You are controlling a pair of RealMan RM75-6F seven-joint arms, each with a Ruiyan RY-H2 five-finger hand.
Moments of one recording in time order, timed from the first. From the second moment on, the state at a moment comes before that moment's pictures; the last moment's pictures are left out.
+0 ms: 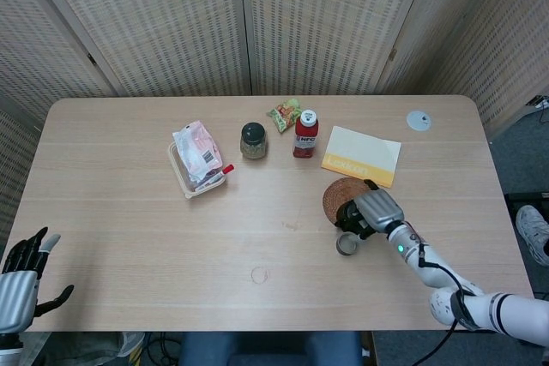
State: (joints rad) left arm 0.01 -1.24 0.00 -1.49 1.55 1.57 0.02; right arm 0.76 -1.31 0.04 -1.54 -0.98 0.73 -0.30
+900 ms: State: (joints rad) left arm 0.01 -1.24 0.00 -1.47 1.55 1.58 0.00; right arm 0.75 -1.30 0.07 -1.56 -1.07 0.81 -0.26
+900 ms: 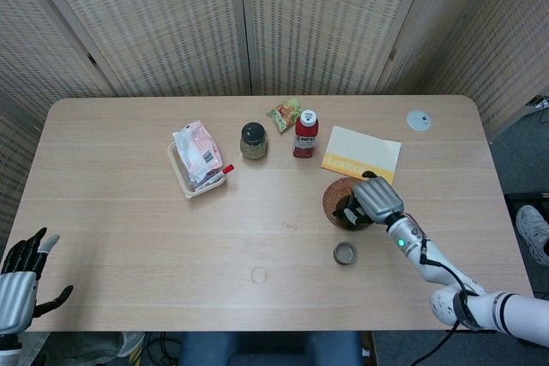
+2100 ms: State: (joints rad) left arm 0.01 -1.24 0.00 -1.49 1.56 1.58 0.02; right arm 0.70 -1.16 0.03 -1.70 -1.26 0.83 -0.18
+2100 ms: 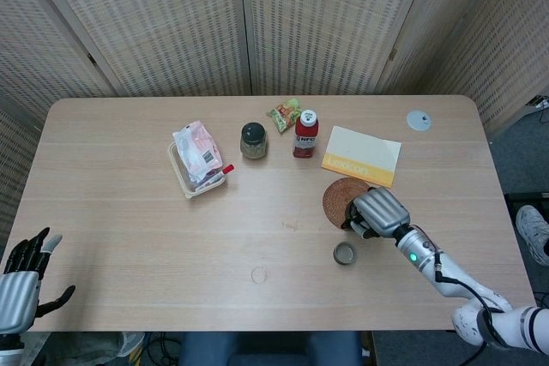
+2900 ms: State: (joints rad) left arm 0.02 -1.26 0.01 -1.48 1.57 1.59 0.01; right arm 0.72 -1.13 -0.03 -1.76 -1.26 0.76 -0.40
